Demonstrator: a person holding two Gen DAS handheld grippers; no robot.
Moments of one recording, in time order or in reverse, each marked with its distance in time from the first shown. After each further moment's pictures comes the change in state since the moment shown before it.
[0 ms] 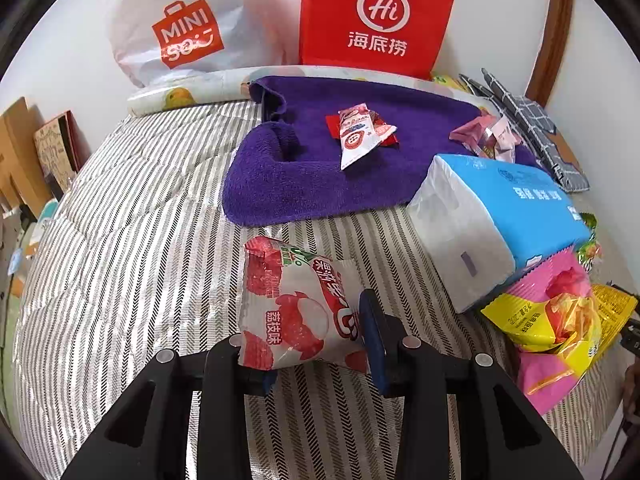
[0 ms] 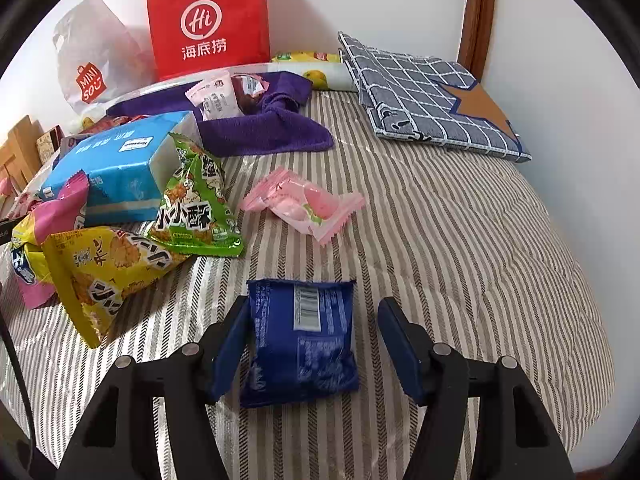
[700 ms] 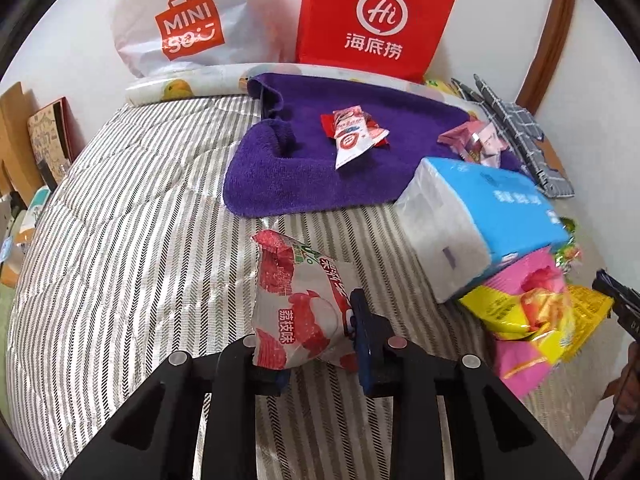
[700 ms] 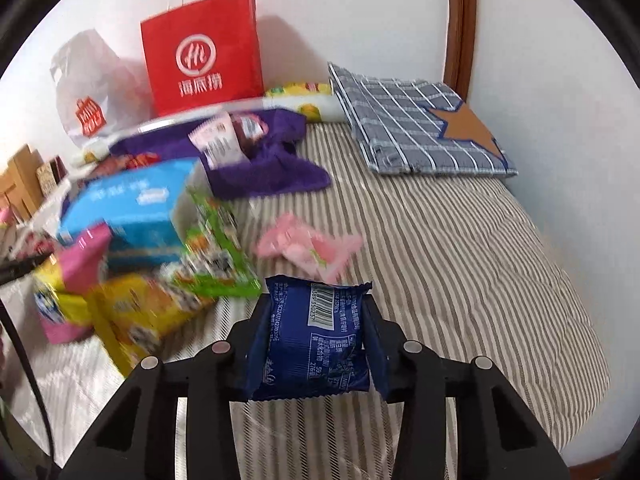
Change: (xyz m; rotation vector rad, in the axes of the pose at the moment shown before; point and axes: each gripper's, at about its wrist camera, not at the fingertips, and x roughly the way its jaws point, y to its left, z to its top) left arm -0.015 0.004 -0.001 -0.035 0.016 -0.065; right arm -0.030 0.006 0.020 0.061 -0.082 0.007
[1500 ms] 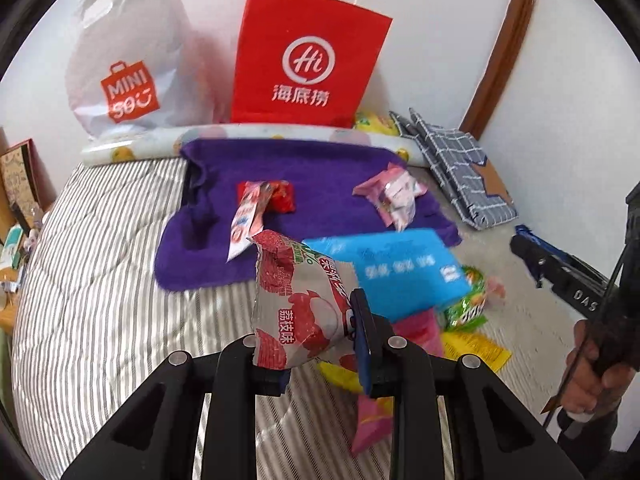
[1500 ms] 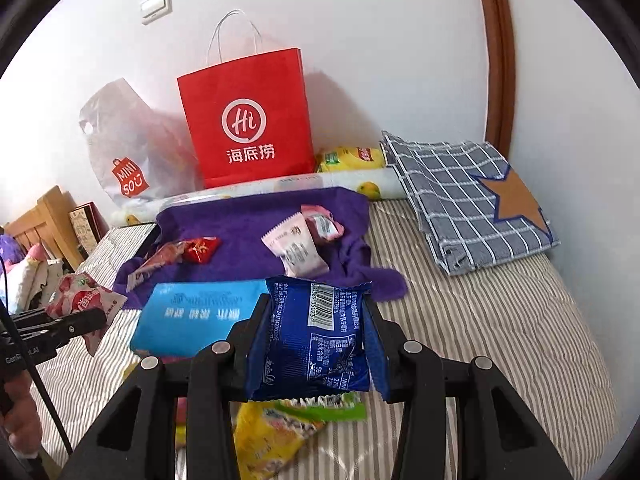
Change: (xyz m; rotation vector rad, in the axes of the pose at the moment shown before) left arm -0.043 -0.062 0.049 0.054 -0.070 -0.129; right arm -0.011 0.056 0.082 0.002 -0.122 0.105
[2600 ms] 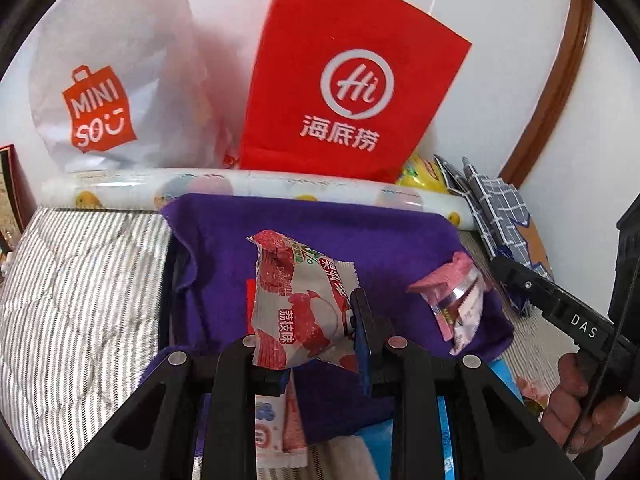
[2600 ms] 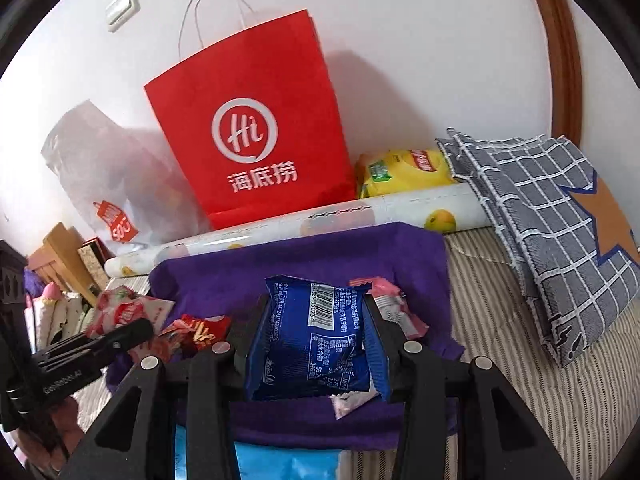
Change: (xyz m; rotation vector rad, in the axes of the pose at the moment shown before) left arm 0.095 0.053 0.083 -0.082 -0.072 0.016; right arm 0.130 0.007 0.074 0.085 0.025 0.135
